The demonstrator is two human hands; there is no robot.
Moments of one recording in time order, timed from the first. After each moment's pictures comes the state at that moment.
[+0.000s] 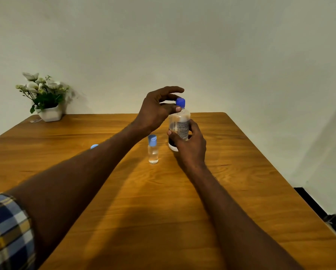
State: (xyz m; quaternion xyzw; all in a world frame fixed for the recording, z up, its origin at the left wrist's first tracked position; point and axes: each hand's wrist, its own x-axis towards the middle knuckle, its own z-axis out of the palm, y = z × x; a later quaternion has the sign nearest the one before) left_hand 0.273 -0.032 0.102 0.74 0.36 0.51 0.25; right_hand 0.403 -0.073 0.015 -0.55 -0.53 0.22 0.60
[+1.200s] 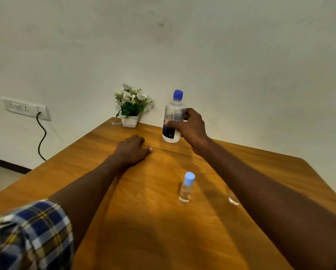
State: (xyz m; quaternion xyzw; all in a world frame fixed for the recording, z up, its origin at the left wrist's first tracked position) left_hand -0.044 -0.036 0.017 0.64 0.74 0.20 0.09; right_hand 0.168 0.006 0.110 -0.44 -0.70 0.34 0.45
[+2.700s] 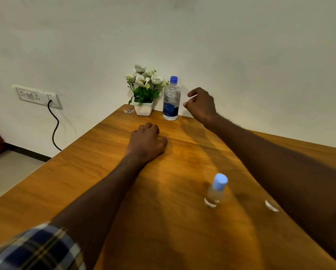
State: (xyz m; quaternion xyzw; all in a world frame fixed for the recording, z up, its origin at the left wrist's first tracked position) left_hand -0.043 -0.027 0.006 0.63 0.74 0.25 0.00; right_hand 0.113 0.111 0.089 -0.50 -0.75 0.20 0.38
